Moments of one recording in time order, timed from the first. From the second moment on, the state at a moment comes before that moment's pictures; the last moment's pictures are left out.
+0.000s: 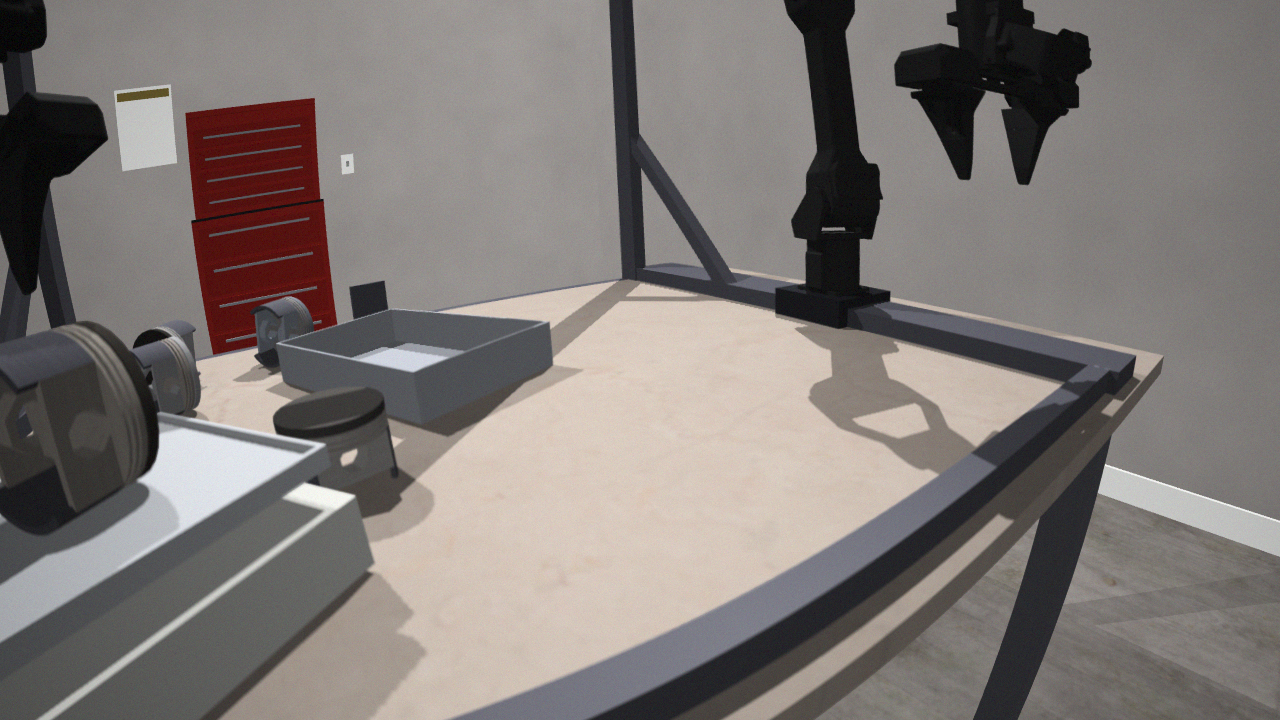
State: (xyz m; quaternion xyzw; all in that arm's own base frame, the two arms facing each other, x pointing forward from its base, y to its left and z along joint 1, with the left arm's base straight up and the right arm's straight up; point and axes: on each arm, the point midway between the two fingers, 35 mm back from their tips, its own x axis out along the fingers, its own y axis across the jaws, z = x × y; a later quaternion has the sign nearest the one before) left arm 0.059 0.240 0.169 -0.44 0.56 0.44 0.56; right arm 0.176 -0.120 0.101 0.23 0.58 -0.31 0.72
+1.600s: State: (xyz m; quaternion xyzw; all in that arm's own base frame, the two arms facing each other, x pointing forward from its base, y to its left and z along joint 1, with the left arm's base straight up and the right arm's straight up) left arm 0.059 0.240 0.169 -0.44 0.56 0.44 0.56; right arm 0.252 -0.196 0.120 0.05 0.73 -0.05 0.67
